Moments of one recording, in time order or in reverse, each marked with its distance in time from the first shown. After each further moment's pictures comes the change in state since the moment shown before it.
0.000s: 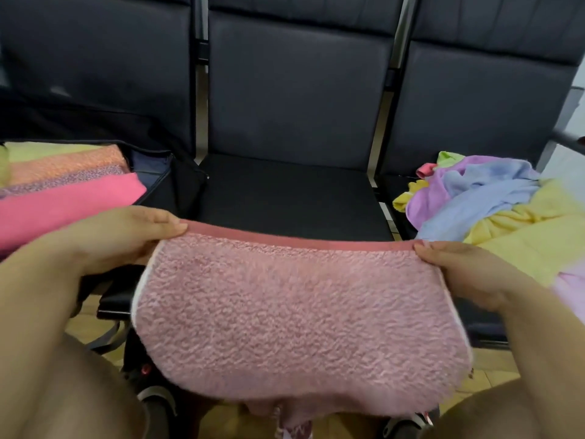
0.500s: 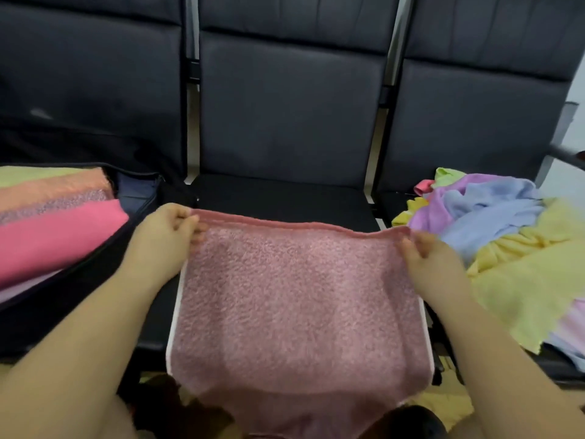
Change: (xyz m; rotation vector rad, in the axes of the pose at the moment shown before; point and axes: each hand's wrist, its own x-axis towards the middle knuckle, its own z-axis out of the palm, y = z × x) left_hand 0.080 0.005 0.040 0.112 0.671 0.258; right_hand 0.065 -0.002 0.026 -0.532 0.698 -0.286
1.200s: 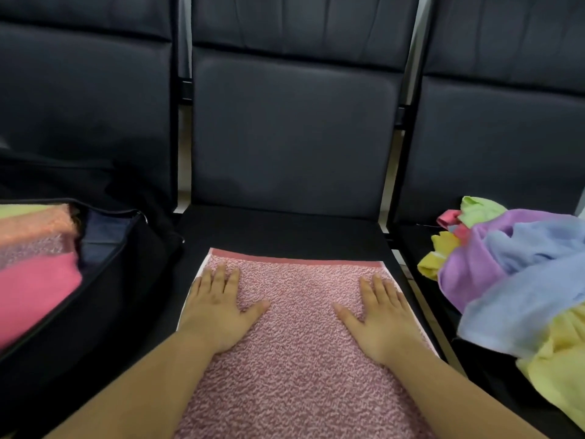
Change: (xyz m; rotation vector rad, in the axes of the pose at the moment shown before) left_hand 0.056 -0.052 0.100 1.019 -0.427 0.088; right_hand 0.063 0.013 0.117 -0.664 -0.442 -0.122
